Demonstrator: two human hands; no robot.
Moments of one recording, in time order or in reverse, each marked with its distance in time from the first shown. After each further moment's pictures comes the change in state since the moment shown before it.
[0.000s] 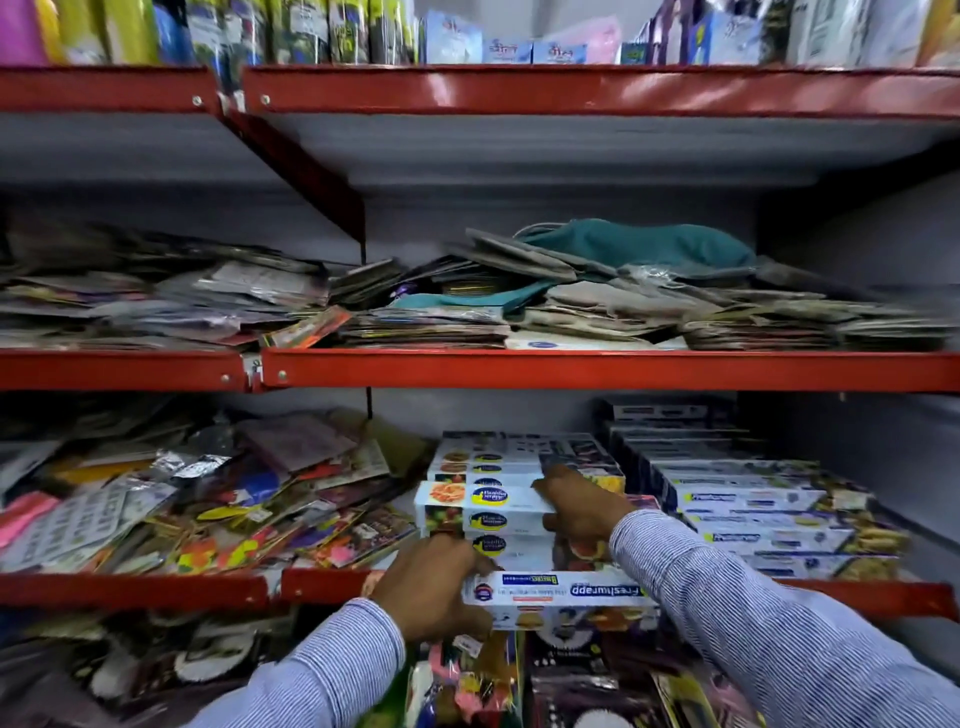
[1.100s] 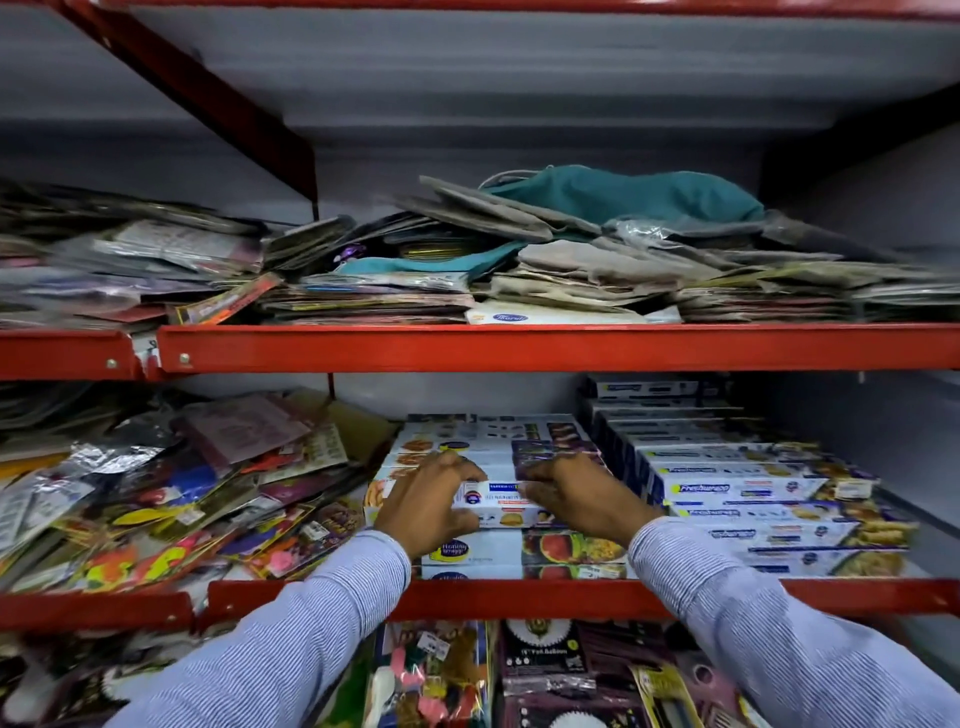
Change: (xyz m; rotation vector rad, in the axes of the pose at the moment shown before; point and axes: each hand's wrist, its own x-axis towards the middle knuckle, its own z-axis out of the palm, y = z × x) left_hand 0.132 -0.021 0.025 -0.074 0.229 0.038; right_hand 0.011 0.058 0.009 0.270 0.166 -0.049
